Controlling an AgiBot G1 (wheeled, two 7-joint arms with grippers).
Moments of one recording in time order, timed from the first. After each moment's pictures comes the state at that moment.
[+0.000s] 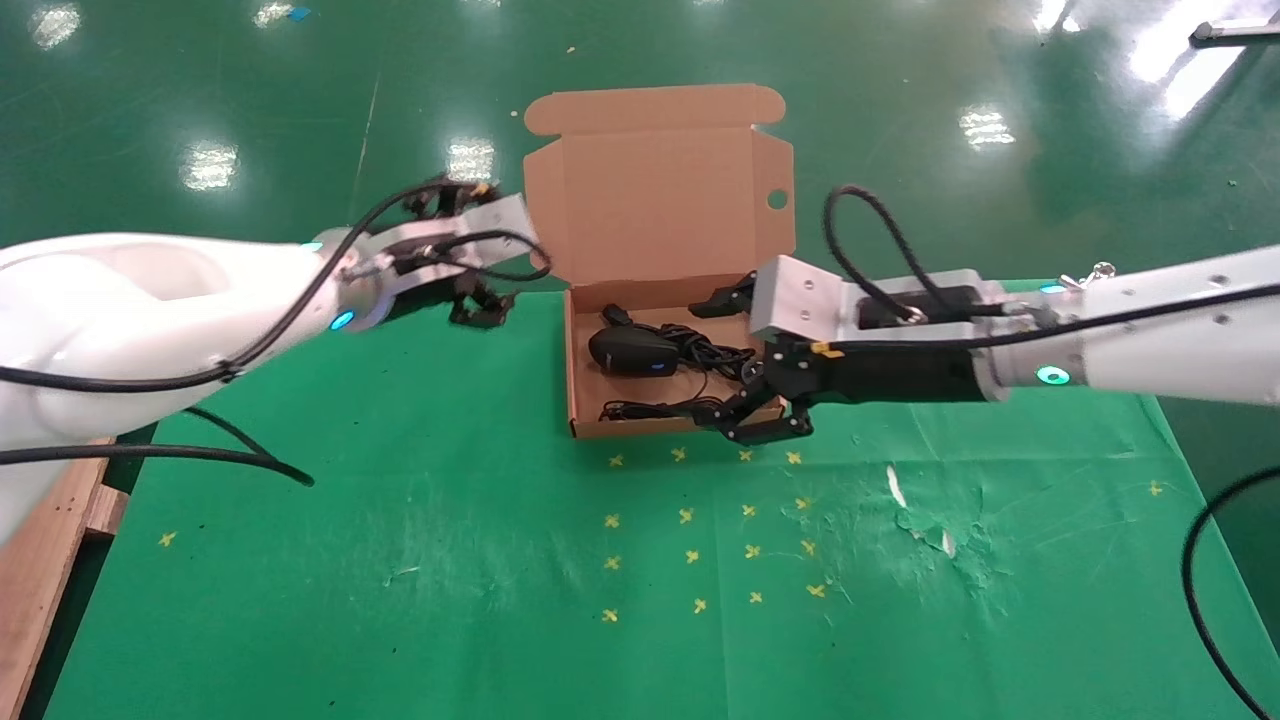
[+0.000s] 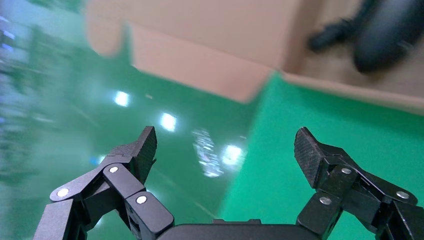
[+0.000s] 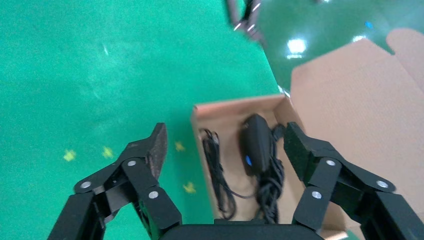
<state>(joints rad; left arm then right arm) -1.51 1.06 0.98 -1.13 2.29 0.74 -0.84 1.47 -1.01 -0.54 0.91 -1.45 -1.28 -0.05</state>
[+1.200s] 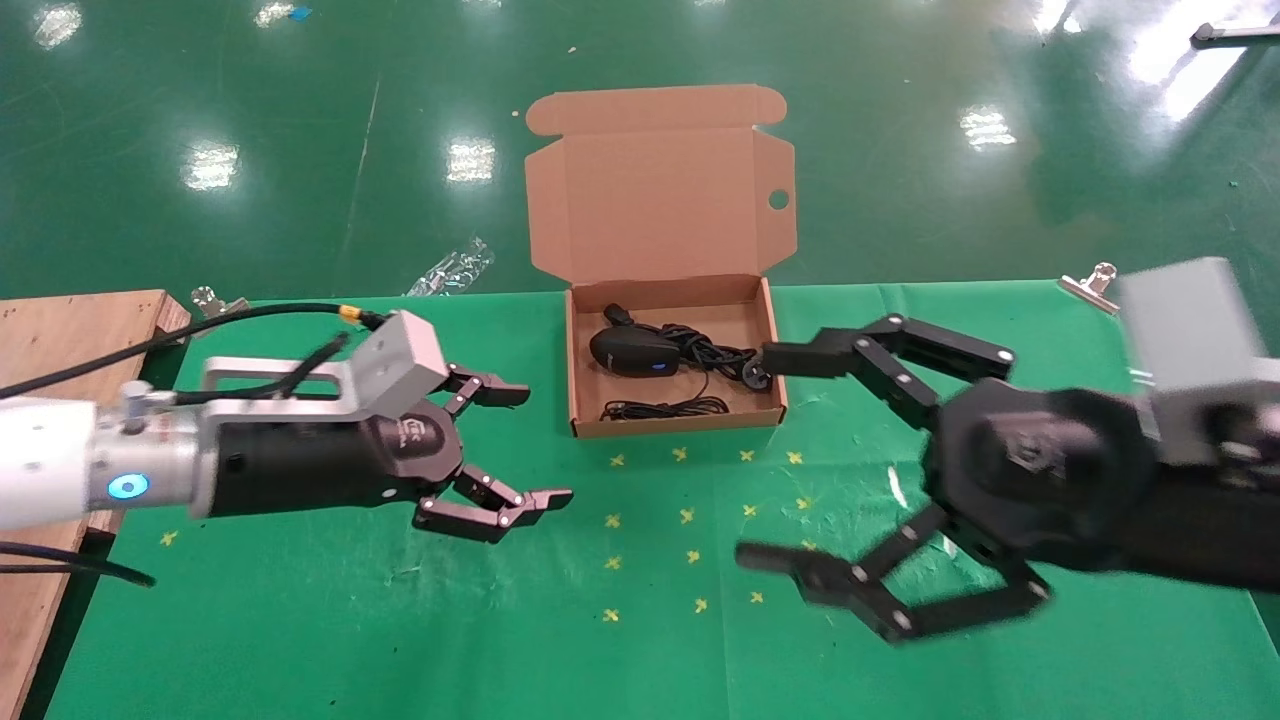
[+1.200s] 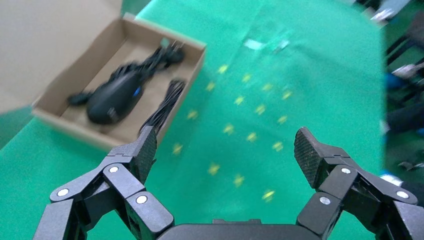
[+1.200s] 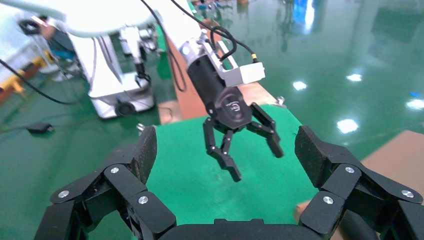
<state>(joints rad) -1.24 0.78 0.54 -1.23 1.30 1.22 -0.43 1.11 -0.65 -0.30 1.25 -0.80 -1.48 0.17</state>
